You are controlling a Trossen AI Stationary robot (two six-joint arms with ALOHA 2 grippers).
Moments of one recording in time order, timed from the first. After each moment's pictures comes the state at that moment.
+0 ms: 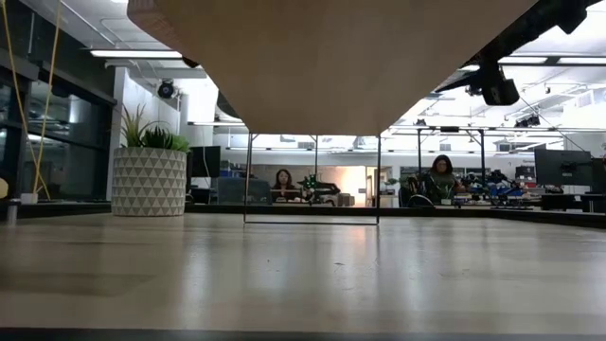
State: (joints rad) left arm 0.28 1.15 1.04 -0.55 0.28 -0.30; right arm -0.42 0.78 0.69 -0.44 -0.30 1.03
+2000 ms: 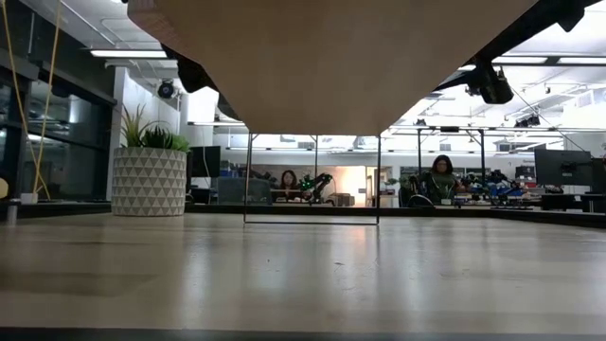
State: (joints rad) left arm 0.28 1.27 1.04 -0.71 0.19 -0.09; right arm -0.42 0.78 0.69 -0.39 -0.18 1.10
